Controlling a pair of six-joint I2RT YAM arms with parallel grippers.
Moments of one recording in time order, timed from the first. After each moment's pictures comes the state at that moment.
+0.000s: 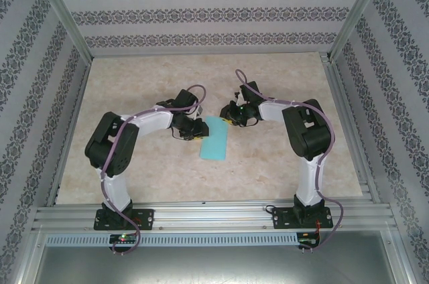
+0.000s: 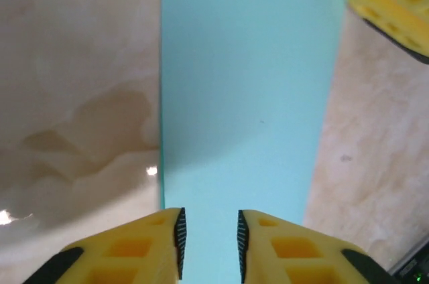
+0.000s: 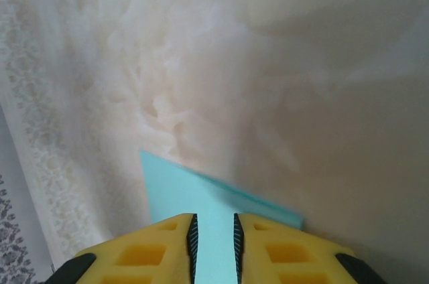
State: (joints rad) left arm -0.48 1.84 1.16 -0.48 0.44 -0.61; right arm 0.37 2.01 1.18 -0.14 -0.57 0.80
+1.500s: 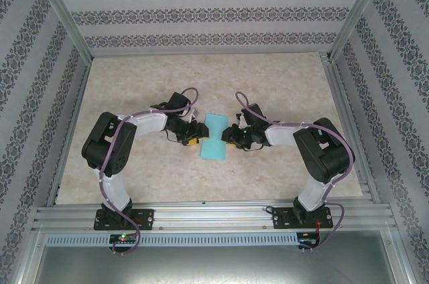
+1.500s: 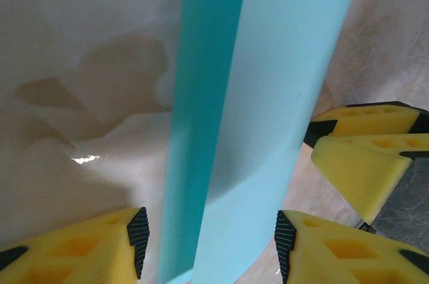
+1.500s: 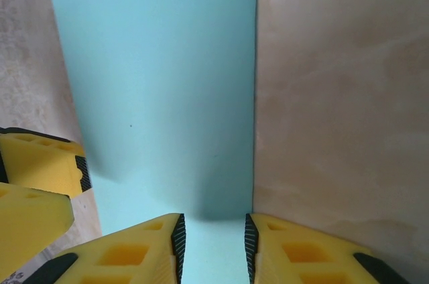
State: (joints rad) left arm -0.42 1.86 1.08 -0.41 0.62 -0.64; right arm 0.48 1.75 0.78 0.00 -0.52 0.85
